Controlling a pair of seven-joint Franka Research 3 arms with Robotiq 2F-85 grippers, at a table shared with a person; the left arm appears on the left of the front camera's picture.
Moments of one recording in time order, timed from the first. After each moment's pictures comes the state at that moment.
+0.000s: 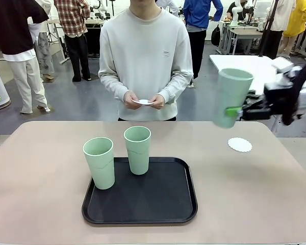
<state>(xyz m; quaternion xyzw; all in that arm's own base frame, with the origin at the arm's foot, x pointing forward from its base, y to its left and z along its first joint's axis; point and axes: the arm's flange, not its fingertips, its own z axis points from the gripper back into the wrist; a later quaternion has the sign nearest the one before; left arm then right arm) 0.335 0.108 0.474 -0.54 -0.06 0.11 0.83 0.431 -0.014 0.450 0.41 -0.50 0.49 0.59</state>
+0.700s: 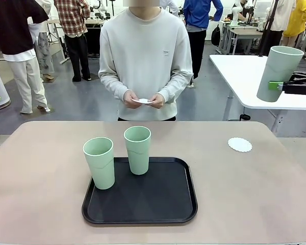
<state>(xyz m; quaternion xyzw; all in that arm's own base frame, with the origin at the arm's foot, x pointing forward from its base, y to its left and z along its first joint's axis) 0.335 0.108 0.475 -0.54 -0.06 0.11 0.83 0.482 -0.137 0.459 0.33 -0.56 0.36 0.66</state>
